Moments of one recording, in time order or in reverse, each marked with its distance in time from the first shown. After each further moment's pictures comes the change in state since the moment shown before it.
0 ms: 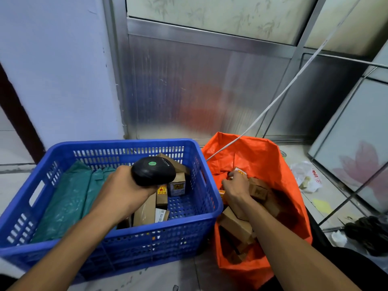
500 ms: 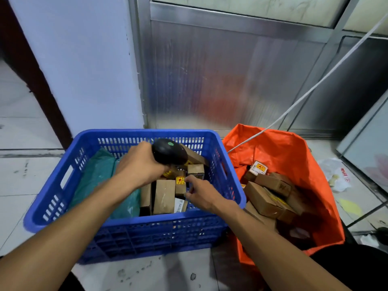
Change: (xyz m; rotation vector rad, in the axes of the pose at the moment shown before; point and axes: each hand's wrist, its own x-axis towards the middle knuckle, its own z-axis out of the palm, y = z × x) left_hand 0.037 -0.003 -0.018 0.250 -0.008 -0.052; right_hand -0.075 -0.073 0.085 -0.193 -0.555 -0.579
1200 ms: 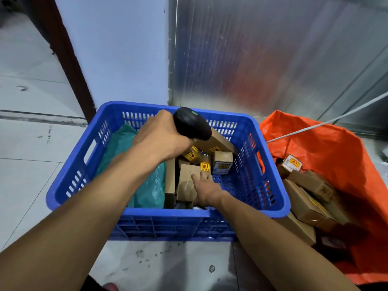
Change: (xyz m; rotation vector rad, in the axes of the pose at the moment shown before) left_hand 0.040 -0.031 -0.023 -0.130 -0.053 -0.141; right_hand 0.098 -0.007 0.096 -0.489 -0.256 0.064
